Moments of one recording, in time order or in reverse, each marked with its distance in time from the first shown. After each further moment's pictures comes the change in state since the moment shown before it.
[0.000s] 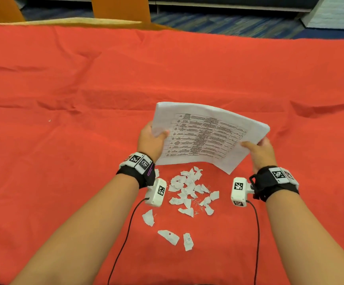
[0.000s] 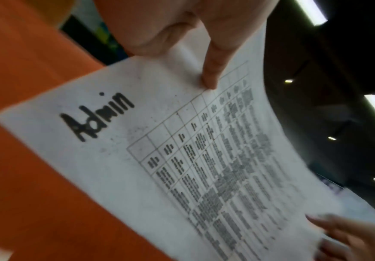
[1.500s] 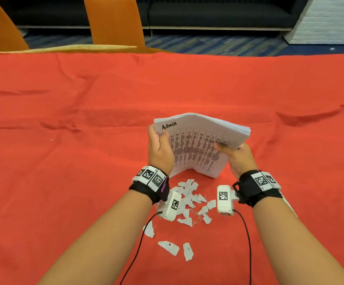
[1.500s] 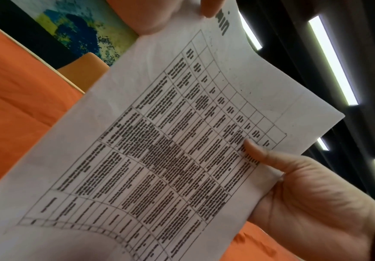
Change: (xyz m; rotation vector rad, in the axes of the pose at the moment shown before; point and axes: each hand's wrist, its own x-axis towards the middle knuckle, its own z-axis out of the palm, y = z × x) left_hand -0.045 0.047 0.024 -0.264 0.100 0.354; right_hand -0.046 -0.038 0.028 0.227 -0.366 -0.184
